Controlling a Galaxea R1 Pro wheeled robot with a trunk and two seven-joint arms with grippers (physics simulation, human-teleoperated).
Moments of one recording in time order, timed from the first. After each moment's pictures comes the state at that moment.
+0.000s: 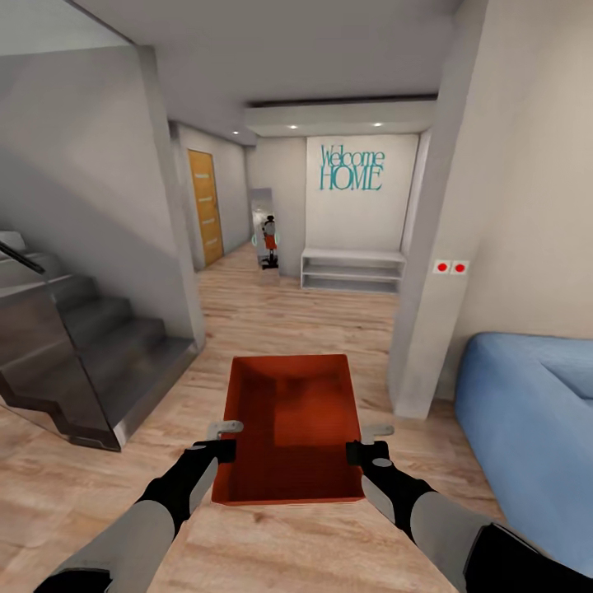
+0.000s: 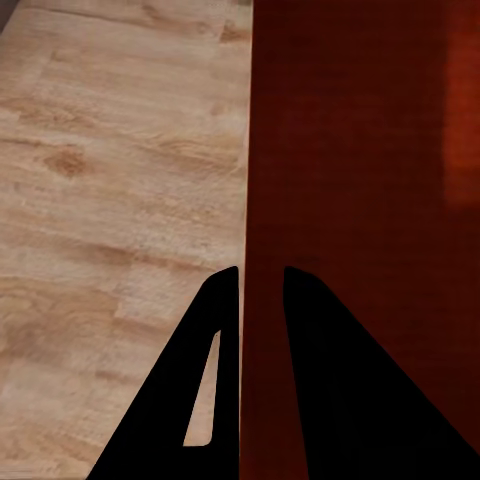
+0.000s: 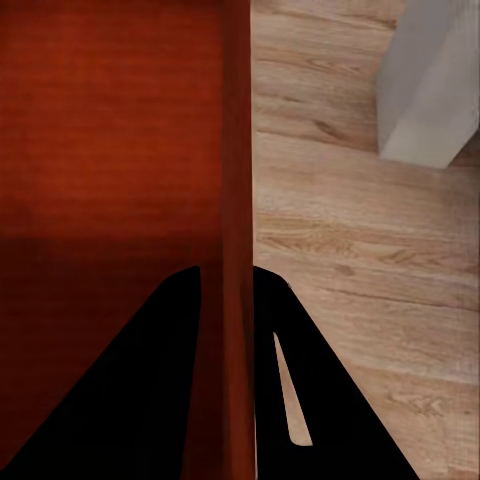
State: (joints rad) left arm -0.72 -0.08 -0.01 -0.43 0.05 0.27 0.13; right arm -0.81 0.07 0.86 -0.18 -0.78 -0.08 -0.25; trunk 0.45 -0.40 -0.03
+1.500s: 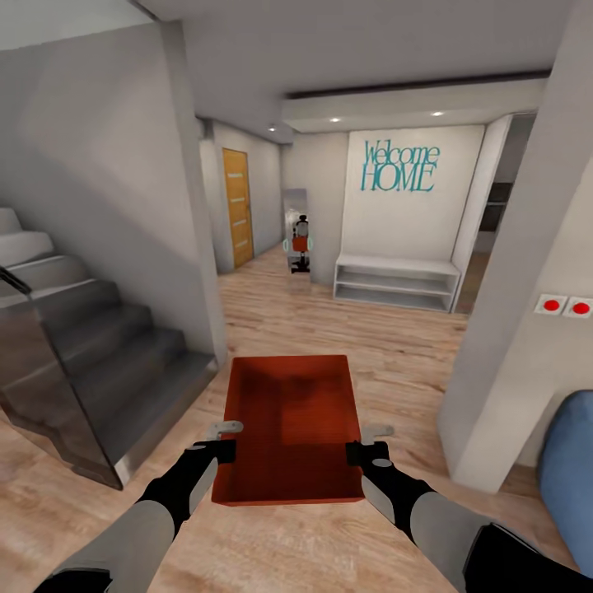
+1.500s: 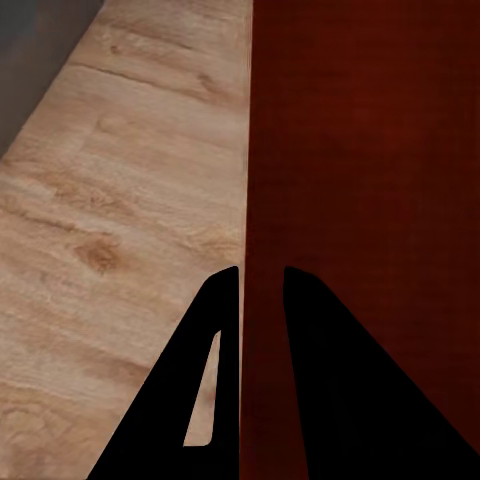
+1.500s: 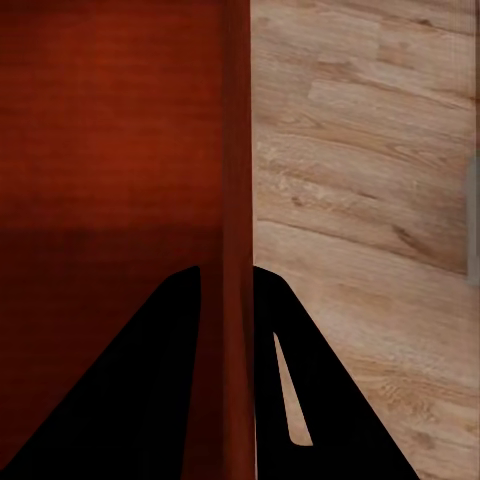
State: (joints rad) left arm -0.72 -0.08 -0.01 -0.43 0.04 0.27 0.13; right arm -0.81 0.07 0.86 -0.17 -0.78 -0.08 -0.25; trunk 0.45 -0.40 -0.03
